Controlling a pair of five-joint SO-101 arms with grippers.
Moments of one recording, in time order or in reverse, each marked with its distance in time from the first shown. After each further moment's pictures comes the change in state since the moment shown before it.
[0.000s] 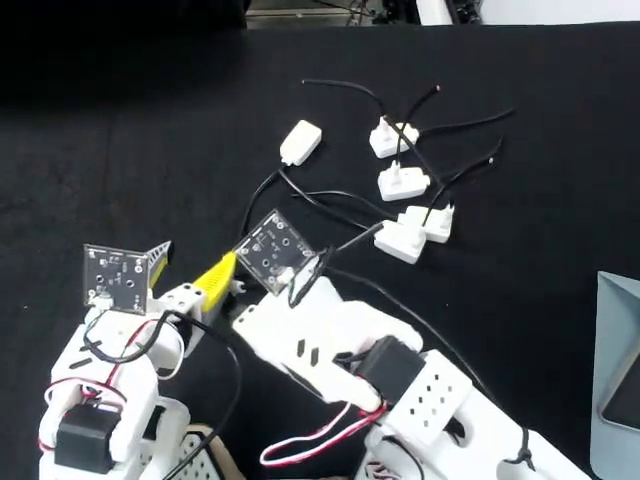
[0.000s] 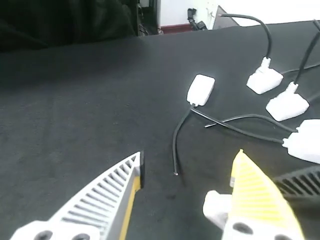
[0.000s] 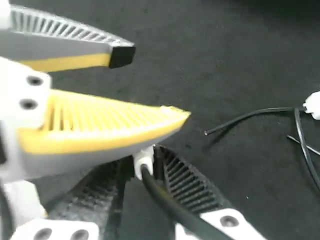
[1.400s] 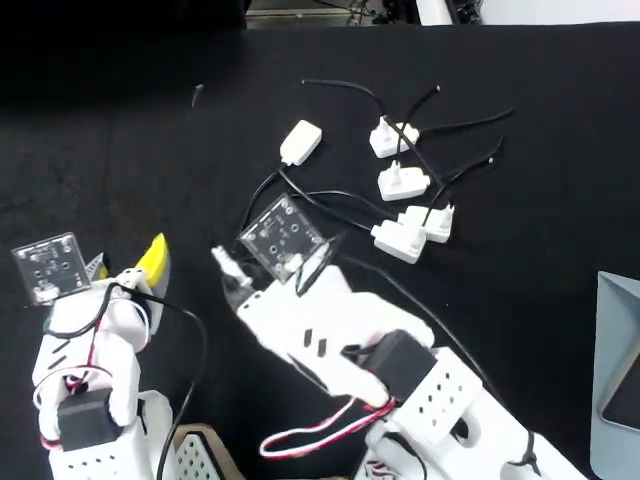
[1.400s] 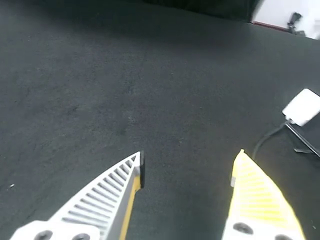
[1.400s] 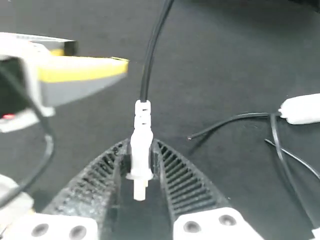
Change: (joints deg) left arm -22.5 0.4 7.7 -3.7 6.2; right arm 2.1 0.1 -4.7 2.7 0.2
